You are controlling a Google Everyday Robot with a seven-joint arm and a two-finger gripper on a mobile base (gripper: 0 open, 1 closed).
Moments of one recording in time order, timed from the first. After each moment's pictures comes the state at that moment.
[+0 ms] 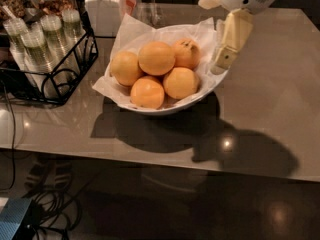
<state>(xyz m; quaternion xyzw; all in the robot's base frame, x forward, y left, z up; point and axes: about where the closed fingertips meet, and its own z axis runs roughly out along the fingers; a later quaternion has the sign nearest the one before) 0.535 -0.108 1.010 -0.69 0.68 0.08 0.24</state>
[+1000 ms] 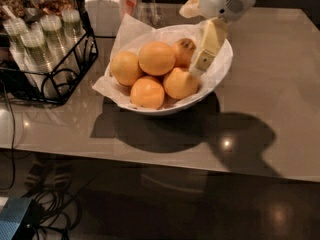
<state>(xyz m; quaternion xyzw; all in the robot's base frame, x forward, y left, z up) 0.559 -0.074 0.987 -0.69 0.66 0.13 0.25</state>
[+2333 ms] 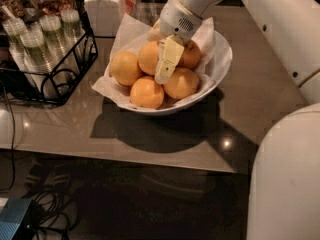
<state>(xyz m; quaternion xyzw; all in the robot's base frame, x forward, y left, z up) 0.598 0.003 0.921 -0.71 0.64 0.23 0.19</state>
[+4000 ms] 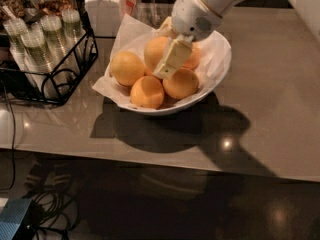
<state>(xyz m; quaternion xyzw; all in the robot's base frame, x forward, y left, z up) 0.560 -0.011 0.956 -0.70 0.63 0.20 0.26</state>
